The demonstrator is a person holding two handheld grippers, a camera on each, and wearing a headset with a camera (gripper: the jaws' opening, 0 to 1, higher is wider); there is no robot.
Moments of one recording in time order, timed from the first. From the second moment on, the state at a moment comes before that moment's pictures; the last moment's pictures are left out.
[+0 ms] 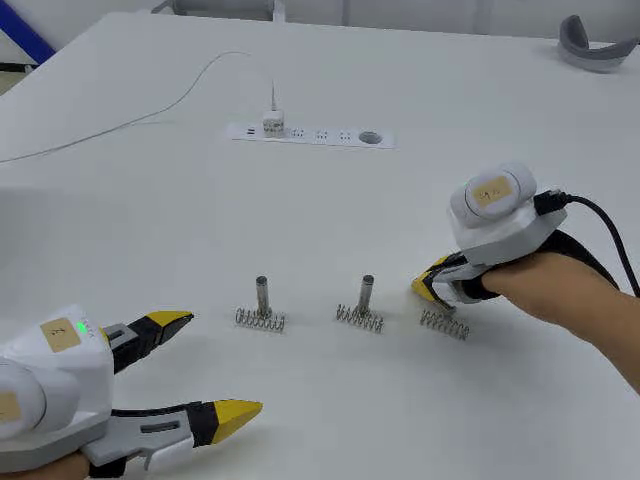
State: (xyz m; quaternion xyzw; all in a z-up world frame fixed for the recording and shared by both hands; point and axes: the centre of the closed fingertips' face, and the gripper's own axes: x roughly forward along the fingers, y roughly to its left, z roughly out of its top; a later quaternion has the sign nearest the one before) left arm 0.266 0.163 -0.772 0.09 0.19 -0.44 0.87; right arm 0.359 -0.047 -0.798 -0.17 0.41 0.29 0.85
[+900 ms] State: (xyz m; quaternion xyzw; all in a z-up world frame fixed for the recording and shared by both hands) left arm 0.264 0.162 -0.770 0.09 0.19 -0.44 0.88; right arm 0.359 -0.049 -0.798 -0.12 0.42 0.27 0.86
